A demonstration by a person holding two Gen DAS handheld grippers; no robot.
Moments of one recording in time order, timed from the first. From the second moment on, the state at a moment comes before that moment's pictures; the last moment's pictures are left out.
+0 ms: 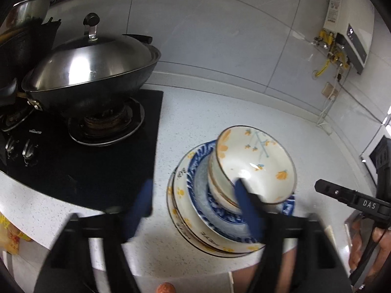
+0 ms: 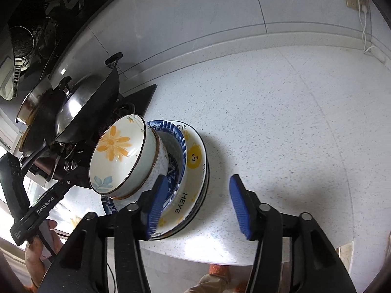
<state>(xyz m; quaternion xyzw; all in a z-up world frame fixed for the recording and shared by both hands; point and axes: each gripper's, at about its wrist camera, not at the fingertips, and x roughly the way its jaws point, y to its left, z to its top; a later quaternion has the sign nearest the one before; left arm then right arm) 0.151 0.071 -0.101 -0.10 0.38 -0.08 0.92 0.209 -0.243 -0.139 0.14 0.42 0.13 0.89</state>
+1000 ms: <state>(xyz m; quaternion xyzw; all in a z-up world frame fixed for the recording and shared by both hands) -0.037 0.051 0.010 -0.03 0.24 0.02 0.97 0.038 -0.307 -0.091 0.08 0.28 0.14 0.95</state>
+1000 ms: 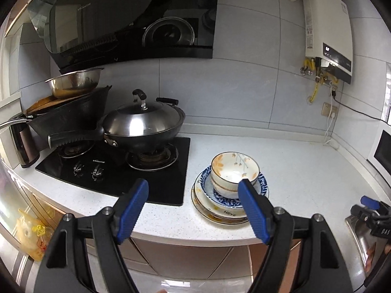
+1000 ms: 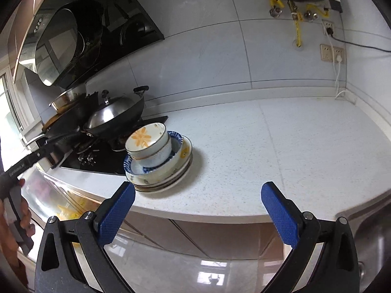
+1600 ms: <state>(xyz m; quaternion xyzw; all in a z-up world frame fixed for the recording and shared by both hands) -0.064 0.101 0.001 -0.07 0.24 -0.08 0.96 -0.006 -0.263 -0.108 0.03 0.30 0.06 0.95</state>
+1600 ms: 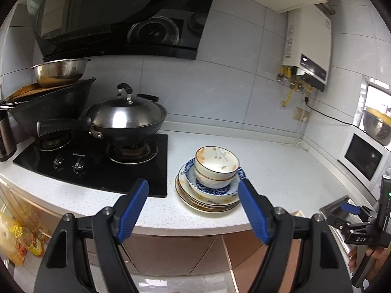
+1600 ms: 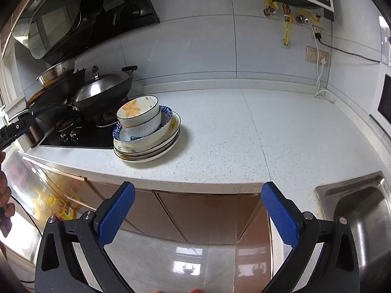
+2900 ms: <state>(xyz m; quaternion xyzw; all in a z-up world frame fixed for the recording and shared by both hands) -0.085 0.083 0.054 -0.09 0.25 -0.09 0.96 -0.028 -0.262 -0.046 0.00 0.25 0.07 0.97</state>
